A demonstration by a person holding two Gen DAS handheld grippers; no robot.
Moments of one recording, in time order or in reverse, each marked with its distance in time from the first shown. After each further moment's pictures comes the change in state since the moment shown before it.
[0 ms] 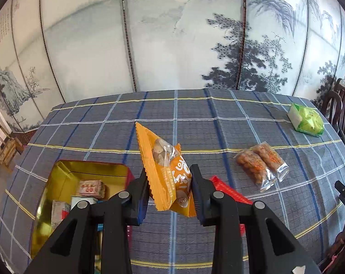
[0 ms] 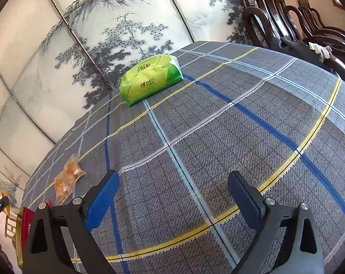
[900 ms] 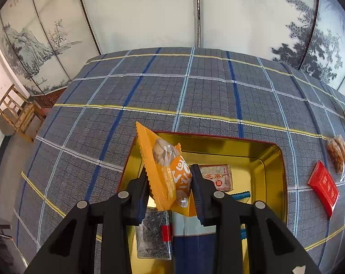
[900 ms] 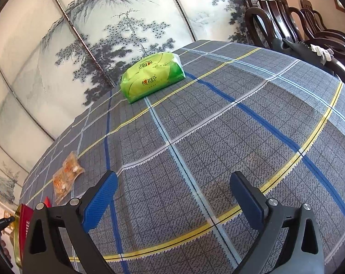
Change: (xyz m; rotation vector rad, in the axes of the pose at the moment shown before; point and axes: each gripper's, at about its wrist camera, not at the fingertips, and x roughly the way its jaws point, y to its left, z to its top) left arm 0.078 0.163 -0.016 -0.086 0.256 0.131; right arm 0.001 0.001 -0.001 -0.004 -0.001 -0.002
